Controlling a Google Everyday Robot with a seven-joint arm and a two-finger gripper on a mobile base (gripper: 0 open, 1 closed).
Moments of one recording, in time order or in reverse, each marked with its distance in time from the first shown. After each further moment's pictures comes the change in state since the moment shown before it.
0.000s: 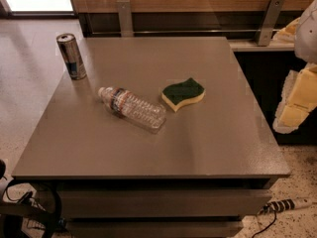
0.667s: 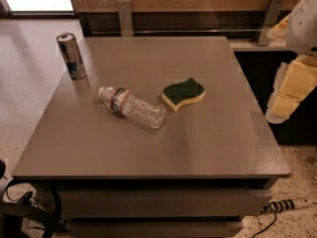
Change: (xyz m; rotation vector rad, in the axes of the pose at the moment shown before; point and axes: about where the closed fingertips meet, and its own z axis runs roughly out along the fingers) arm -0.010 -0.015 0.006 -0.021 -0.006 0.008
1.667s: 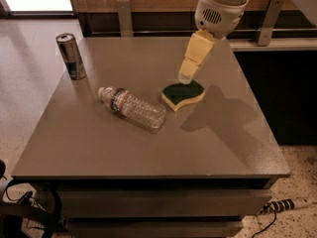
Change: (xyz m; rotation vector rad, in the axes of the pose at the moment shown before) arm -0.109 -0.070 0.085 -0.123 0.094 0.318
